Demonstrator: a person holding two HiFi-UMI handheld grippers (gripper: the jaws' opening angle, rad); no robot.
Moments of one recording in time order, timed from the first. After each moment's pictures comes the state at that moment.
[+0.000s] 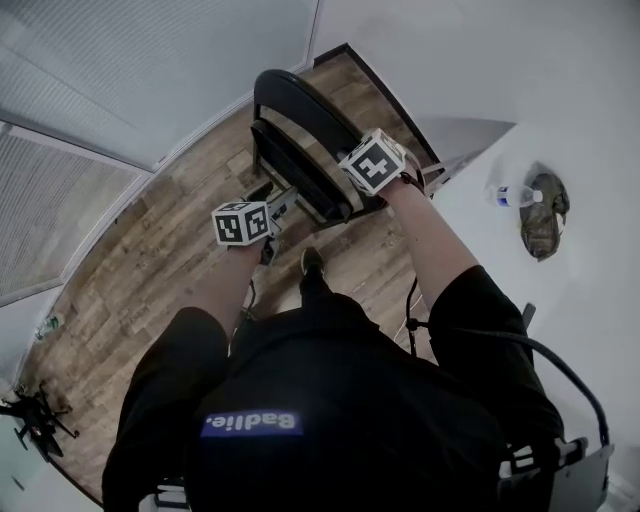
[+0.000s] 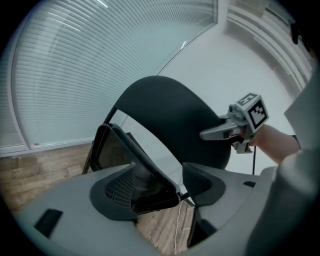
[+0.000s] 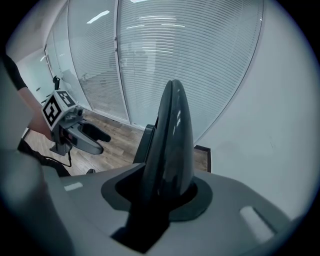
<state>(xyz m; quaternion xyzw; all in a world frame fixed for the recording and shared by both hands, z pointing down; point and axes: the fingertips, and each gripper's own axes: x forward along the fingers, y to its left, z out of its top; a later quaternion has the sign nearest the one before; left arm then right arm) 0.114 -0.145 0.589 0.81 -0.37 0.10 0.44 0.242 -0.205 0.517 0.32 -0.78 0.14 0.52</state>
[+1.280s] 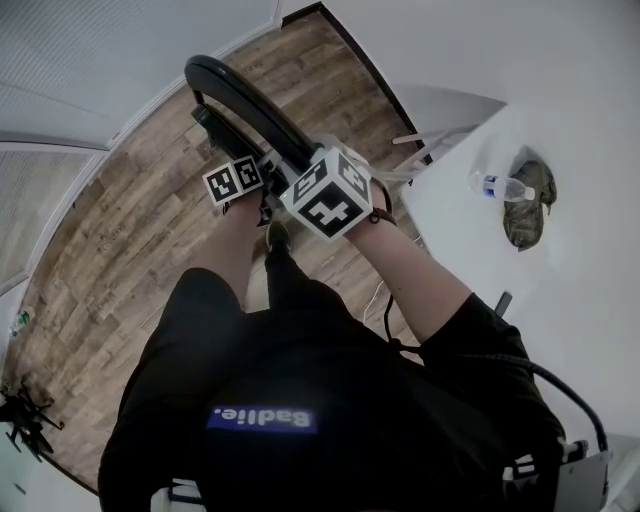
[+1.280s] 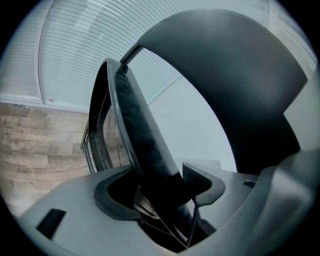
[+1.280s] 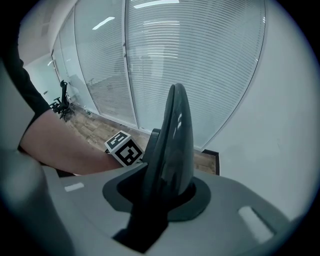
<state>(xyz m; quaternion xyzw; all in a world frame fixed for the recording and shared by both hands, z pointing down) 0.177 -0.201 0.724 0.68 -0.43 0.08 0.58 0.194 -0.170 0.513 0.29 -0.80 0.14 0.50</state>
